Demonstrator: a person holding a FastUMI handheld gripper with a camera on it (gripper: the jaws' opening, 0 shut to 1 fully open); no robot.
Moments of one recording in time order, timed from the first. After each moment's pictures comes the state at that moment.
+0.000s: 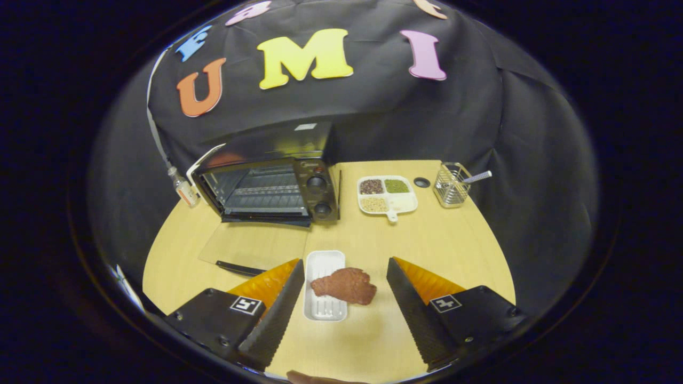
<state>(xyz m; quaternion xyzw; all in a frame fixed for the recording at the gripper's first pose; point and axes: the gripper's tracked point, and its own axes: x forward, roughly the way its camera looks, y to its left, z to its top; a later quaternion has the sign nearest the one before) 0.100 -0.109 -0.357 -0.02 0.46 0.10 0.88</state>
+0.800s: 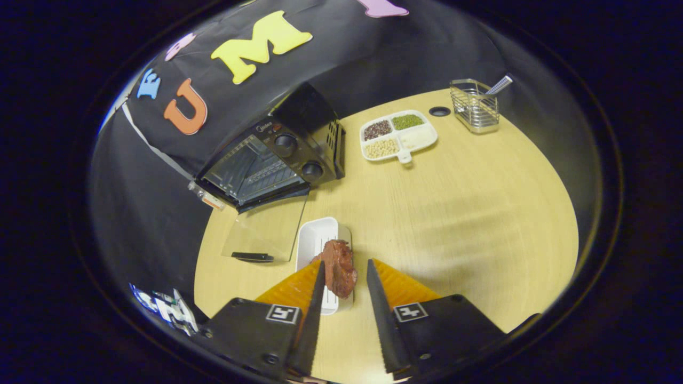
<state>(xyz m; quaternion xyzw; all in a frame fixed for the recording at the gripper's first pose) 0.081 -0.117 -0.440 0.16 0.56 0.19 0.79</state>
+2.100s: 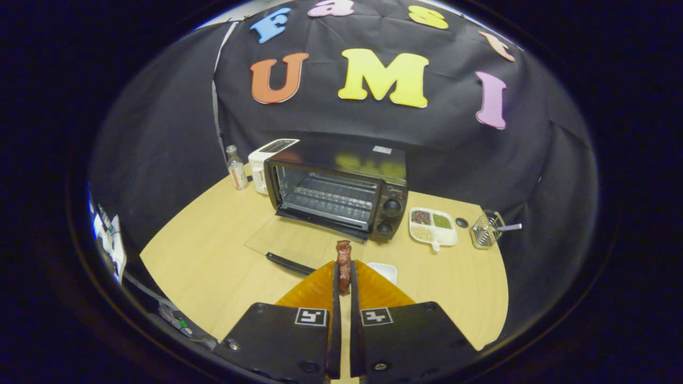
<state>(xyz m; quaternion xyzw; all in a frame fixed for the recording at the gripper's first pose) 0.044 0.028 -0.319 -0.13 0.37 0.24 0.89</state>
